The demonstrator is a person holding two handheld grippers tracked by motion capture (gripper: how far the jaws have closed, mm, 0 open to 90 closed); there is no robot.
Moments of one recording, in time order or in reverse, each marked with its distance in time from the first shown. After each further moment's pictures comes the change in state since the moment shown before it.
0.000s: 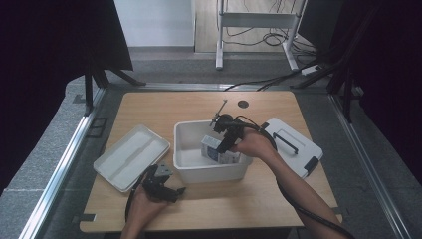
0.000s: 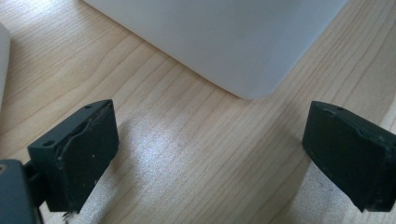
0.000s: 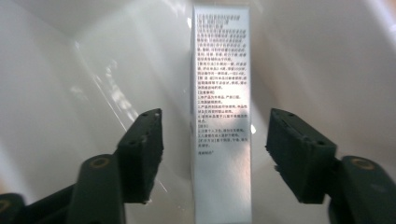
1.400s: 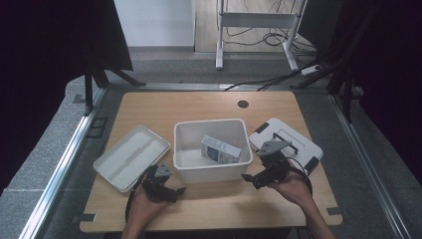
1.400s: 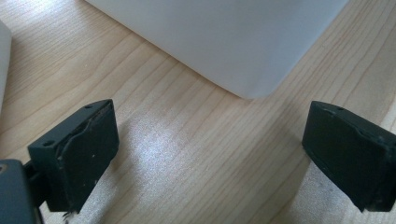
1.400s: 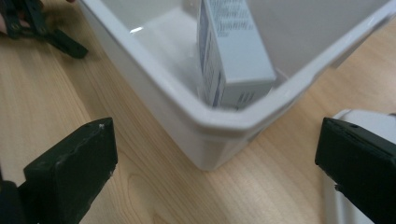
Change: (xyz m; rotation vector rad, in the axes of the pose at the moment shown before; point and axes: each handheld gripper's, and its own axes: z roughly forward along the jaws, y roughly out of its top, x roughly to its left) left arm -0.001 0.000 0.000 -0.005 0.005 -0.007; right arm 0.031 -0.157 -0.002 -0.462 -0.048 0.110
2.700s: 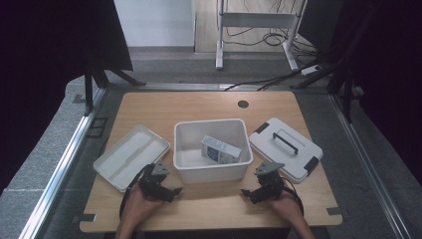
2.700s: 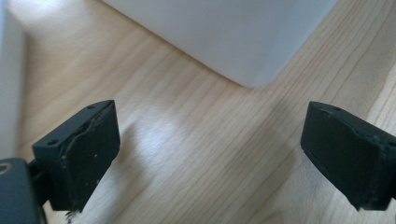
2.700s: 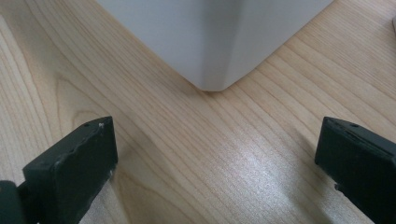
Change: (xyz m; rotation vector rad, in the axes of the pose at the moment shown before) left arm 0.008 0.004 -0.017 0.037 -0.014 0.004; right arm 0.004 -0.078 0.055 0.046 -0.033 0.064
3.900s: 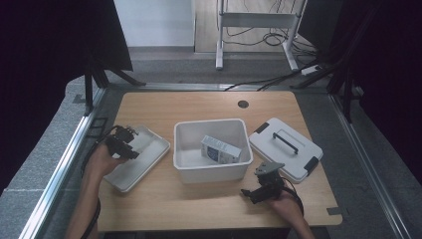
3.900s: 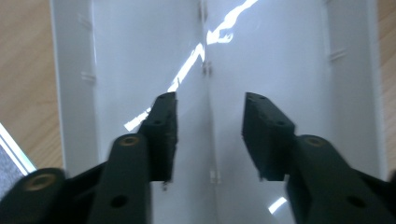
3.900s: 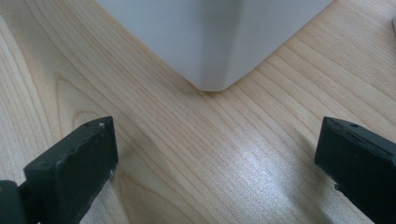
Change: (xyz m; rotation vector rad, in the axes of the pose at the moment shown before) left arm 0.149 0.030 -0.038 0.423 0.143 -0.104; right arm 0.000 0.000 0.000 0.001 -0.001 -0.001
